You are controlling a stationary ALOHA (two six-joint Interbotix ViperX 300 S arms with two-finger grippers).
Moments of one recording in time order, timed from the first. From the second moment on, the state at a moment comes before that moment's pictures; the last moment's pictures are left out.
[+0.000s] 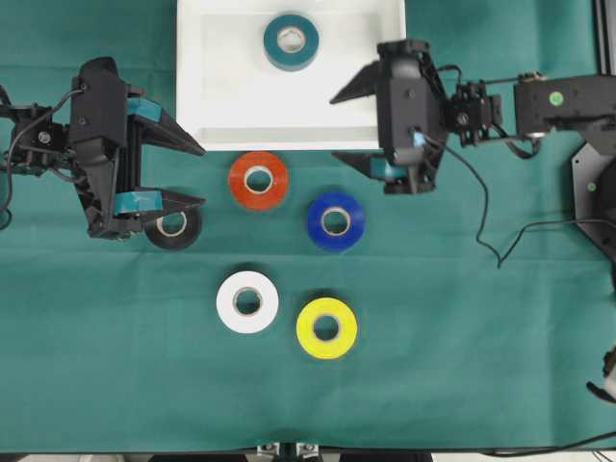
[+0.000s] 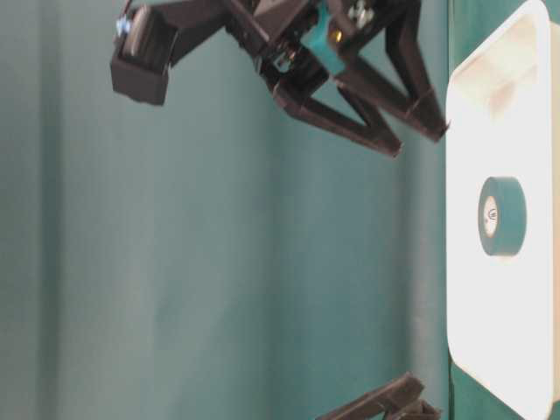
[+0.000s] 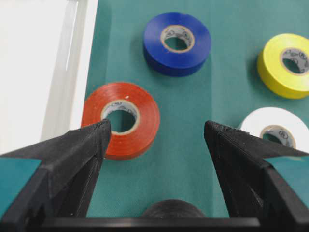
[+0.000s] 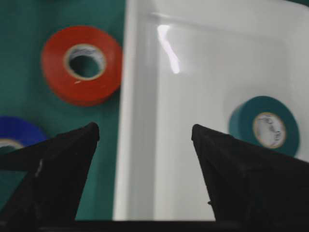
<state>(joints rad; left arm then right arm) -0.02 -0.36 0.97 -0.03 -0.10 -0.10 -0.10 -0.18 0.77 -0.40 0.05 0.26</state>
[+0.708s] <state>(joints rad) -0.03 -0.35 0.97 -0.03 -0.10 -0.13 -0.05 -0.20 0.81 -0.40 0.05 0.26</state>
